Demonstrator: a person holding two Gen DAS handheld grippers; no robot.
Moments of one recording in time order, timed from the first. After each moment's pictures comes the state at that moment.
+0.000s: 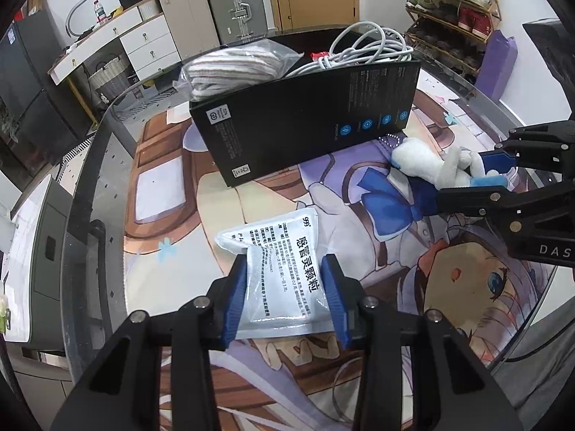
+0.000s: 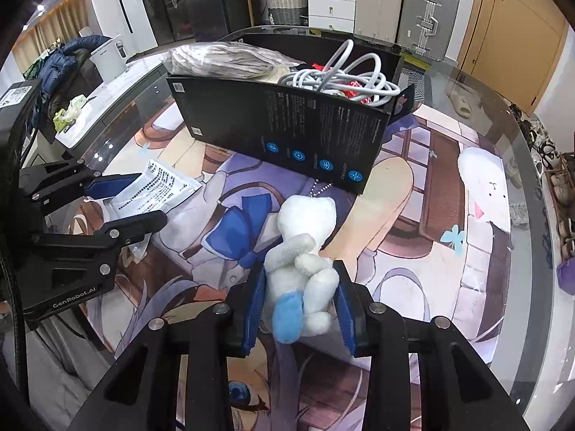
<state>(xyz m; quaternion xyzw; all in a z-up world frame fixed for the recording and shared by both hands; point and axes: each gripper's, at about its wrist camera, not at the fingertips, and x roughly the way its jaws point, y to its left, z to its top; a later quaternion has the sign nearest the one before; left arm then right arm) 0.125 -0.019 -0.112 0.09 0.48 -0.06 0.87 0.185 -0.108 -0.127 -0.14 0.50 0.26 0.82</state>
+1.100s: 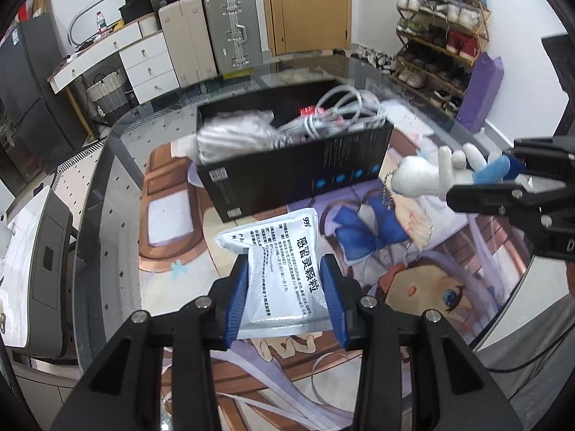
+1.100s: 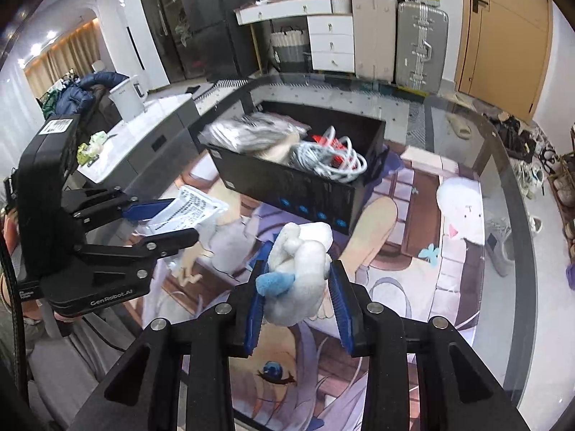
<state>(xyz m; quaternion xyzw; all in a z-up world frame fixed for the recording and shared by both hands) 0.111 -0.022 -0.065 0.06 0.45 -0.08 0.89 0.152 -0.133 -0.056 -0.08 0.43 0.29 0.85</state>
